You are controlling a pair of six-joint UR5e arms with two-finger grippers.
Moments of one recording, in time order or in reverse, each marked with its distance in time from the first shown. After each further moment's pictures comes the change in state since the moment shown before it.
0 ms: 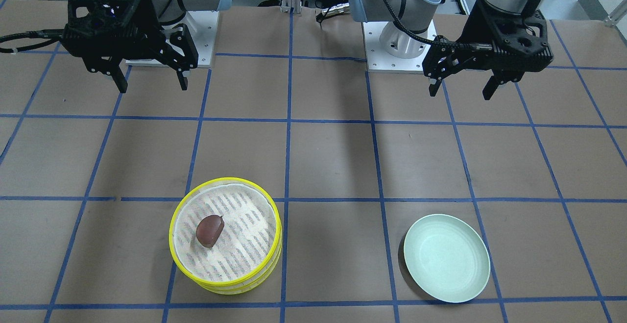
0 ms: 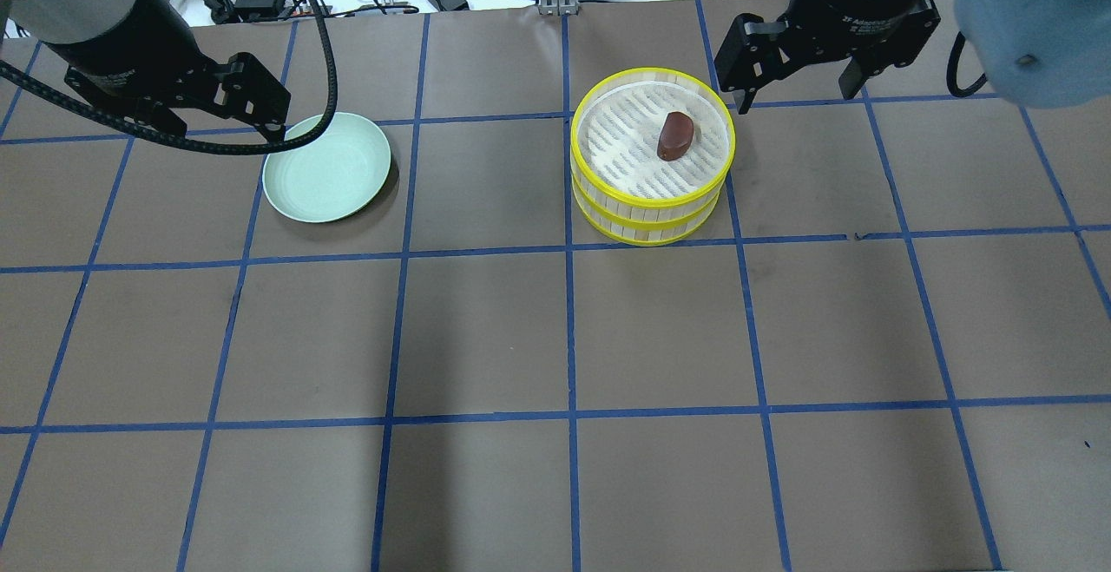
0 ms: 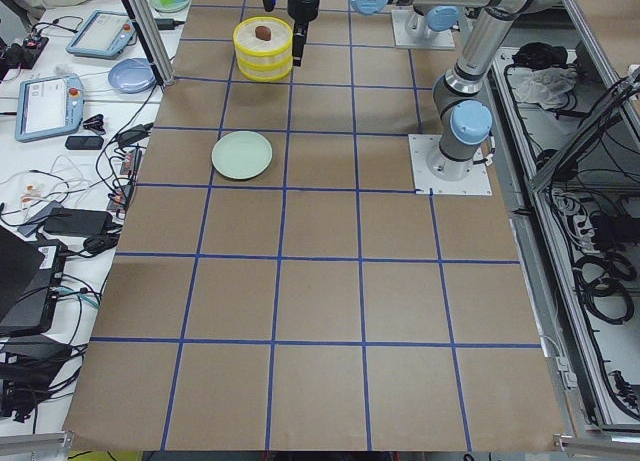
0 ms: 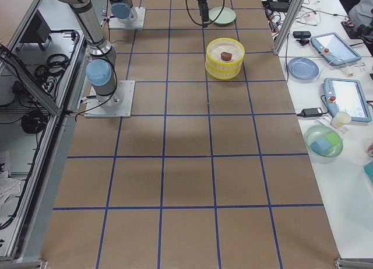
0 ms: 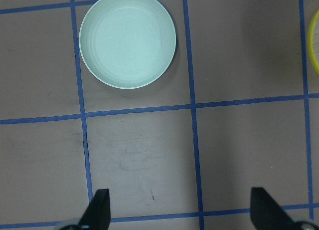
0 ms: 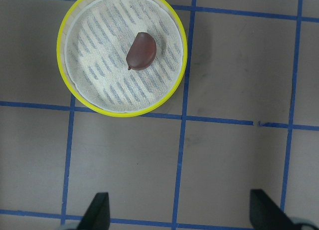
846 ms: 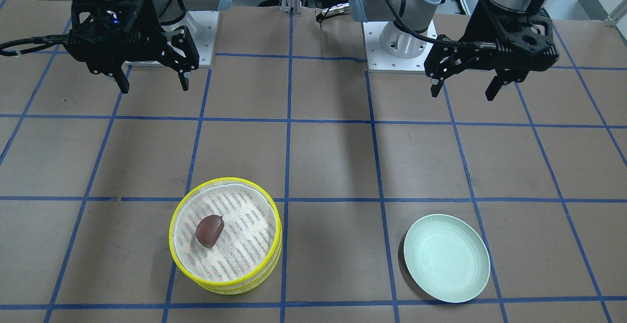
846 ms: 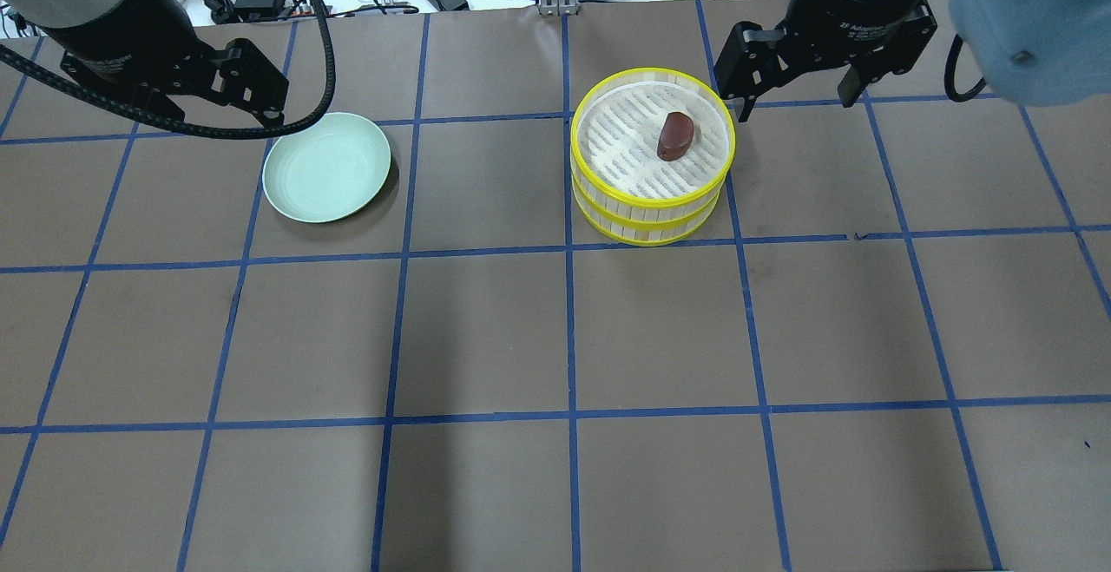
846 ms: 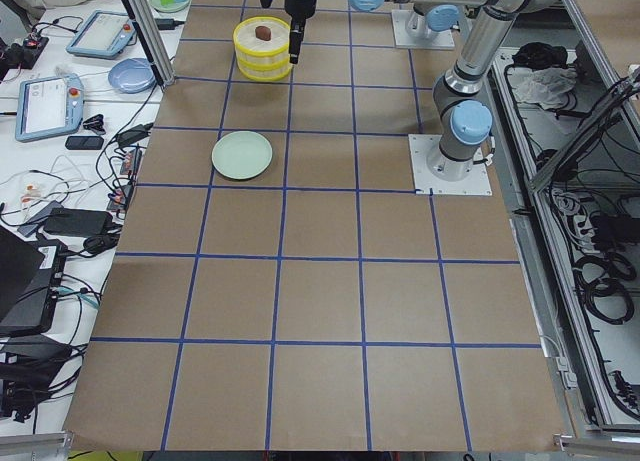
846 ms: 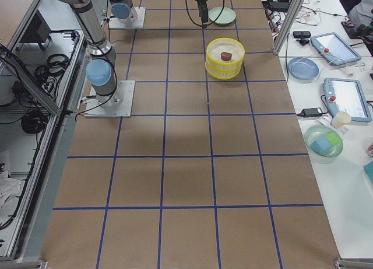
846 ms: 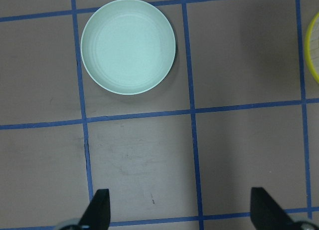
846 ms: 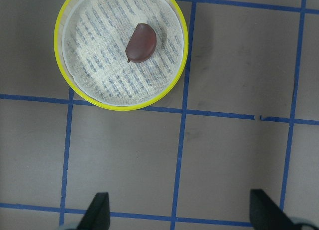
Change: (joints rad) left arm -0.006 -0.013 0.028 -0.004 -0.003 -0.001; right arm 0.001 0.008 -0.001 0.023 0.000 -0.005
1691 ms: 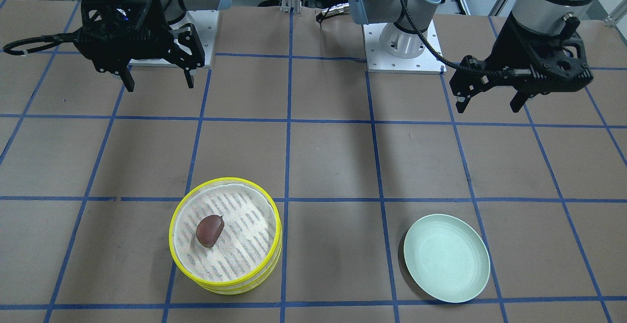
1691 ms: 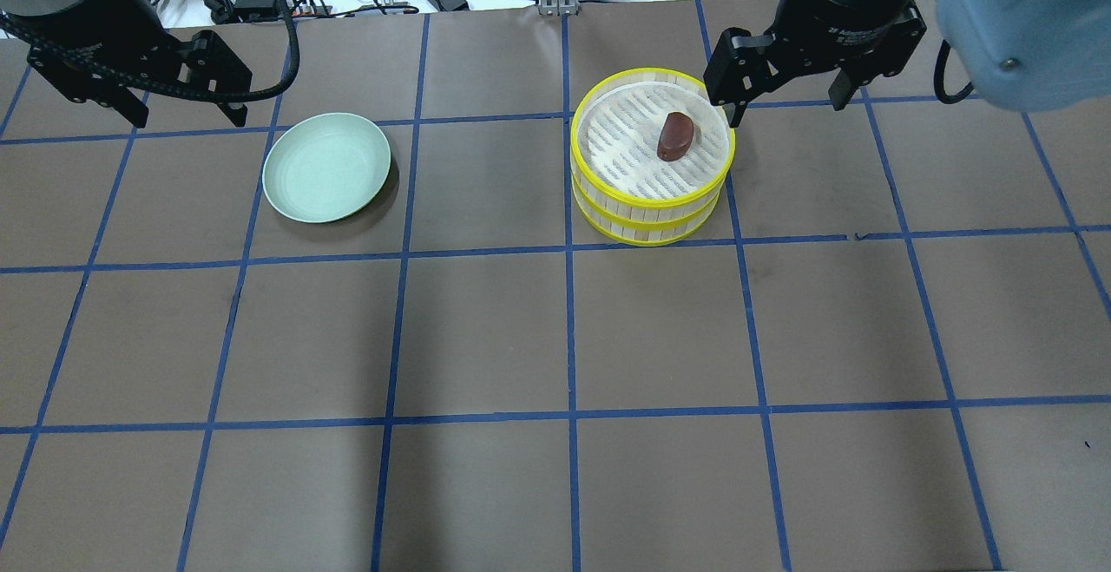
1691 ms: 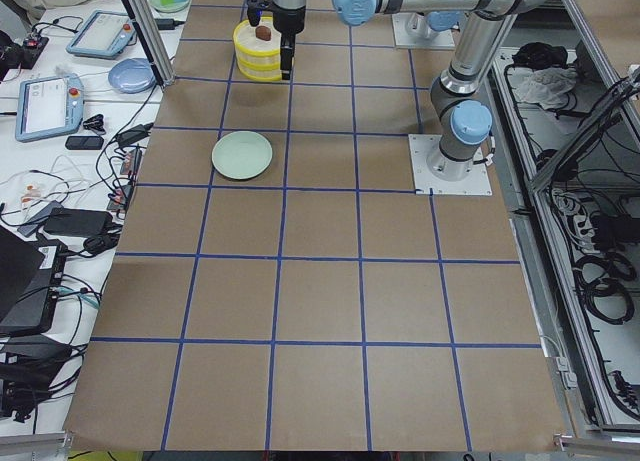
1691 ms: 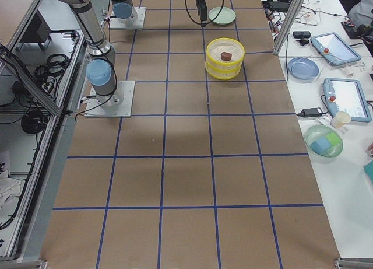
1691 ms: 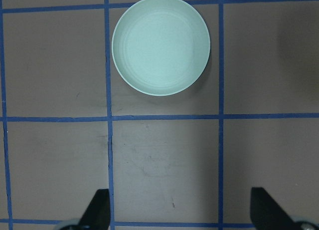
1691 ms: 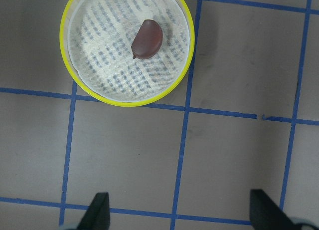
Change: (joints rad) left arm 0.060 -0.035 0.023 -0.002 0.029 -0.004; right arm 0.014 0.001 -0.003 0.012 -0.008 -0.002
